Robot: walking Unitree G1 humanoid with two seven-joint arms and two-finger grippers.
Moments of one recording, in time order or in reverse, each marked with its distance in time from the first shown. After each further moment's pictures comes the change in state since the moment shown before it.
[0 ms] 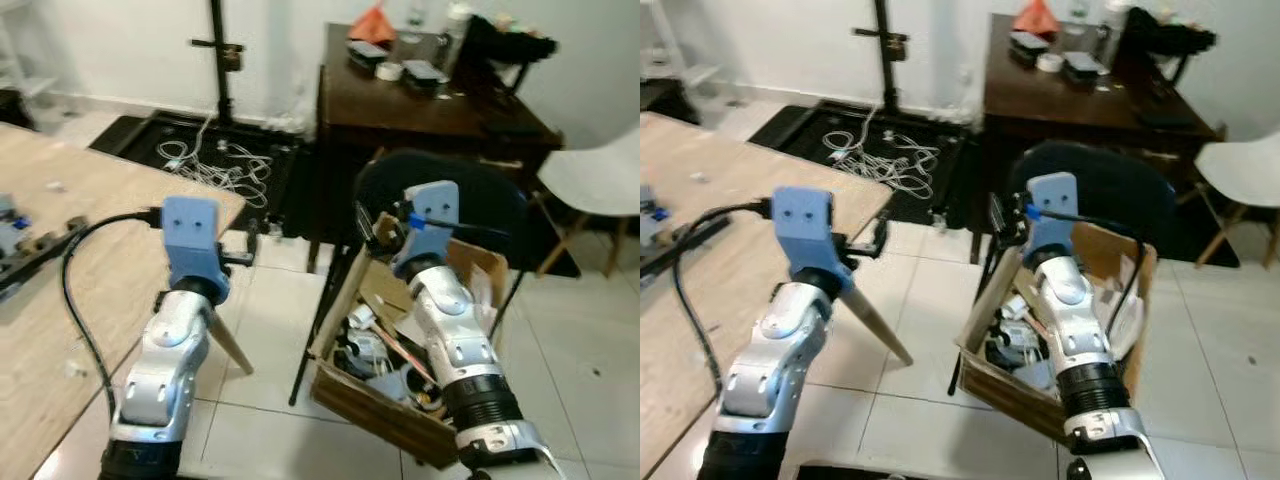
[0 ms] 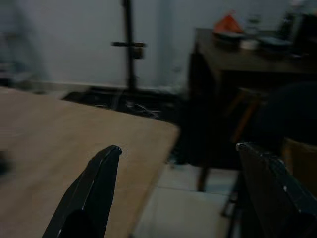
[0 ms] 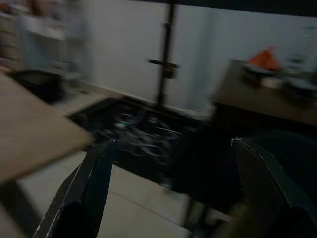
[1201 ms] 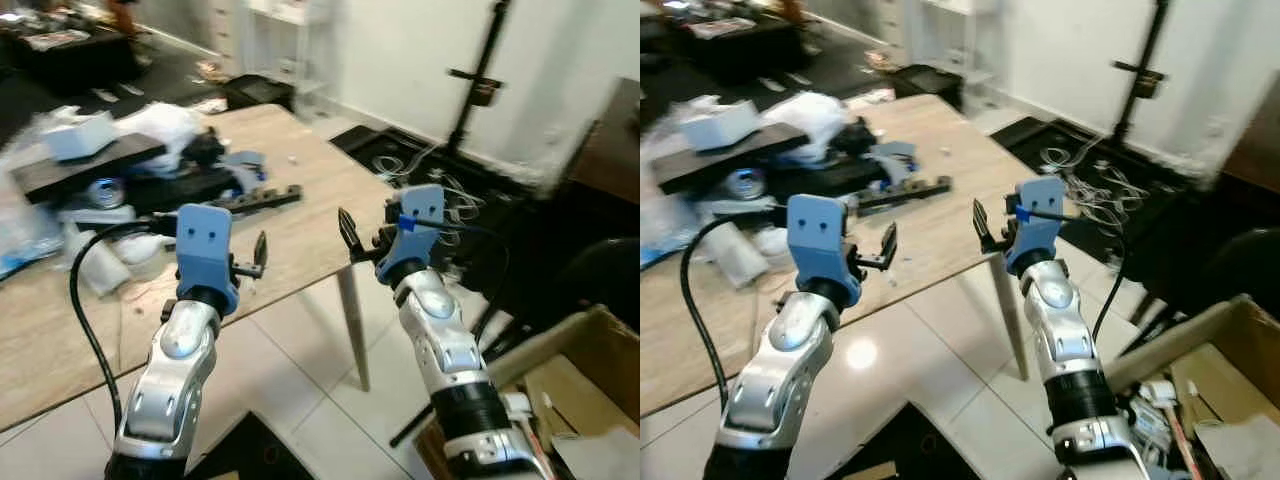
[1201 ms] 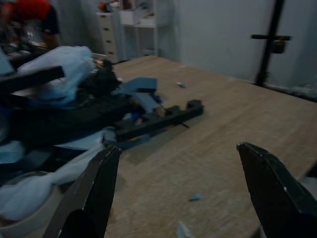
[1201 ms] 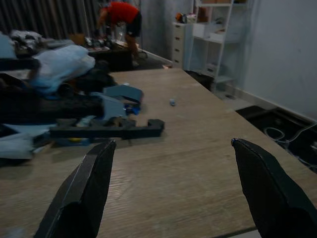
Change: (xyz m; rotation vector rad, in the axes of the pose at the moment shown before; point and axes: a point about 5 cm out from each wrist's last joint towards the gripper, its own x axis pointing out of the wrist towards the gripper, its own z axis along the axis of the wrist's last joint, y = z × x) left arm -0.009 -0.013 -0.003 0.047 0.030 -0.050; right arm -0.009 0.010 -0.009 0.068 0.064 0.008
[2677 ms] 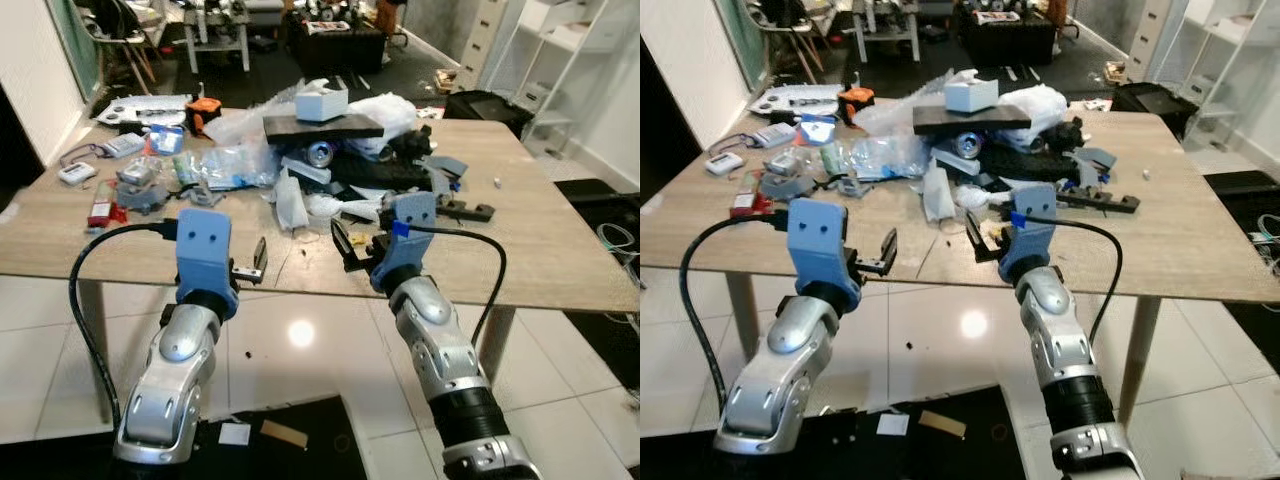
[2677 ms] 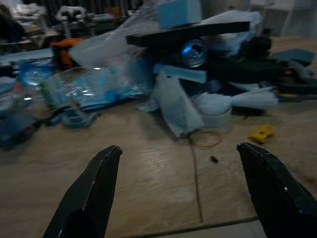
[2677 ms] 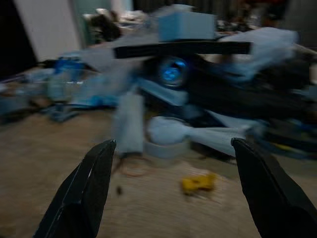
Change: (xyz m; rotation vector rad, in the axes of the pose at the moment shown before) left arm -0.004 -0.004 -0.004 -0.004 0.053 -0.028; right arm -0.003 0.002 -0.007 0.069 0.052 0.004
